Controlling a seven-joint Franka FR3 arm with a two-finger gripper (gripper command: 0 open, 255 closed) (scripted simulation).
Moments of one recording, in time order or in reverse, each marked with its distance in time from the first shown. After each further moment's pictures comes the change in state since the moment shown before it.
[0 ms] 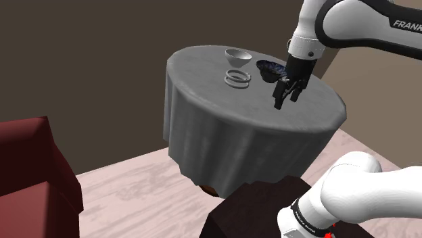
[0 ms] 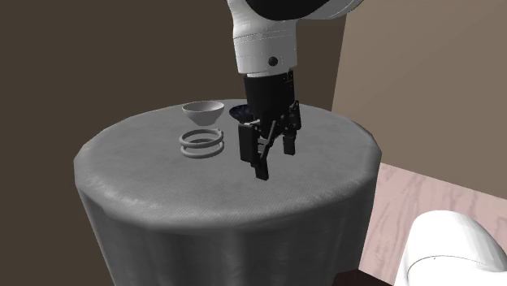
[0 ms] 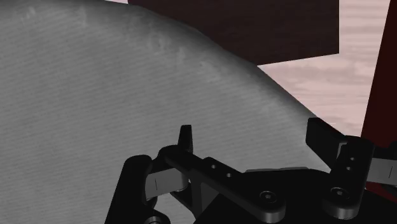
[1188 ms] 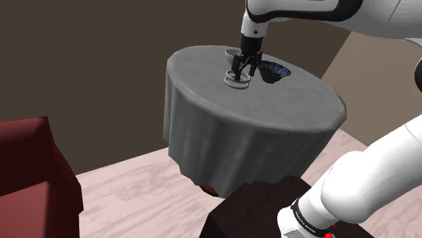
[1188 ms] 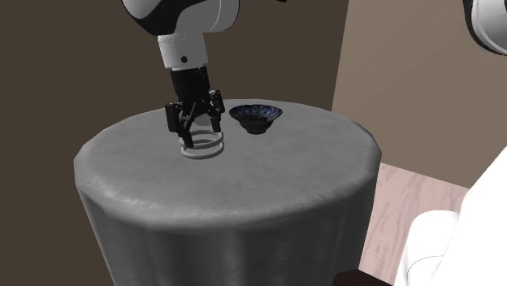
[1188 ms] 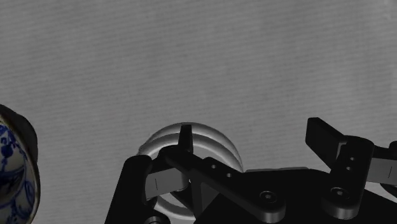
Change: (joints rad) arm 0.011 0.637 -0.058 0.509 0.005 0.143 -0.126
